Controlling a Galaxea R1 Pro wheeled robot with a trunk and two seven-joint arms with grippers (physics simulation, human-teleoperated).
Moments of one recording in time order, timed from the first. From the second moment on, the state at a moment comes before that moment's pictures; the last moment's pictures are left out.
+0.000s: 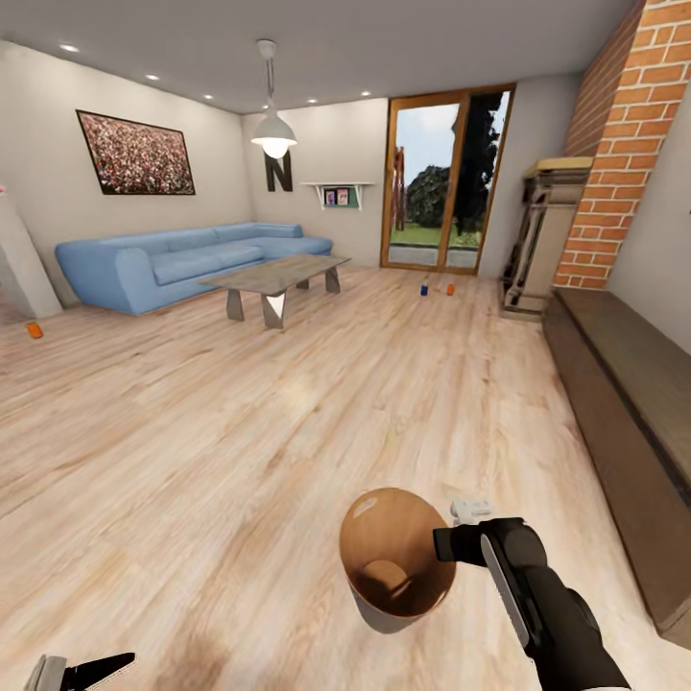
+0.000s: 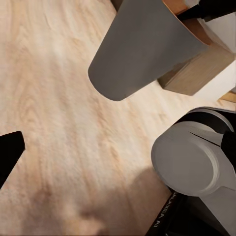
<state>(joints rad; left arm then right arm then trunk) 0.05 0.36 0.48 -1.09 0.11 0.16 -1.52 -0.39 0.00 0.03 -1.30 0.03 1.01 0.18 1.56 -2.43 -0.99</state>
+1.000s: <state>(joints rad) 0.05 0.36 0.48 -1.09 0.12 0.16 -1.52 -0.39 0.00 0.03 -1.30 0.03 1.01 0.18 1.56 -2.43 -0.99</state>
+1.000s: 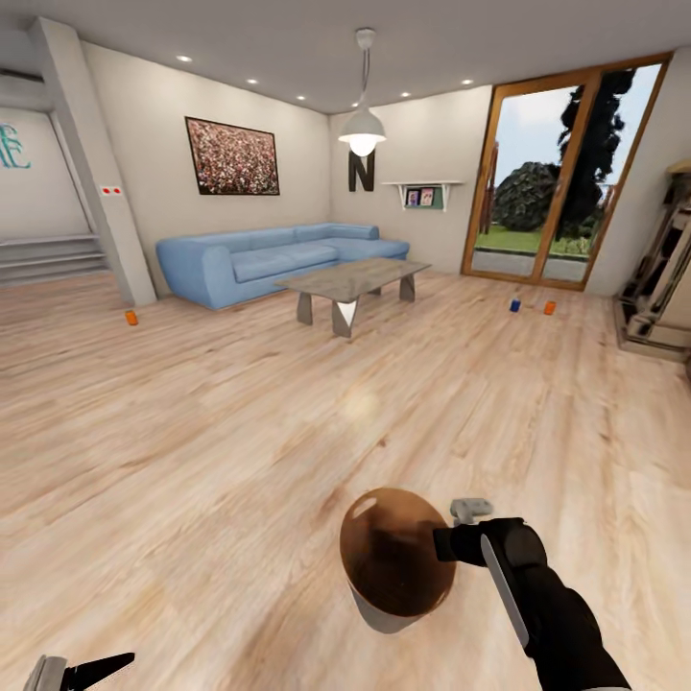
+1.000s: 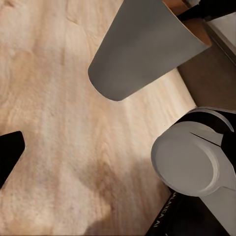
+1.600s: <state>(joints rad) 0.05 0.36 0.48 -1.09 0.12 0.16 -1.52 -0.39 0.00 0.03 -1.30 0.03 1.00 0.18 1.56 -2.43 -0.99</state>
